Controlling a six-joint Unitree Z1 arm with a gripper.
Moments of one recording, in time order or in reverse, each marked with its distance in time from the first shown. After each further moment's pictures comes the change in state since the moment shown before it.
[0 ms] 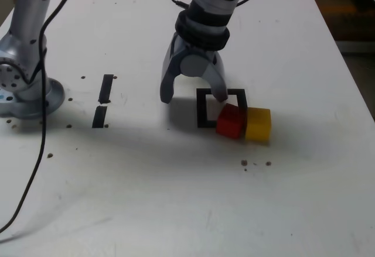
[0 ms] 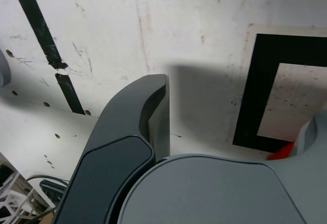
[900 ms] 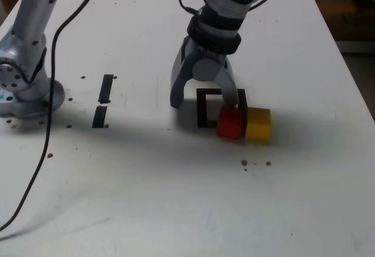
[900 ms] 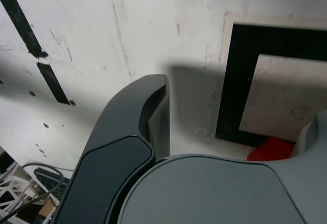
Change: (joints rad) arm -0.002 0.064 -0.074 0.034 -0.056 0.005
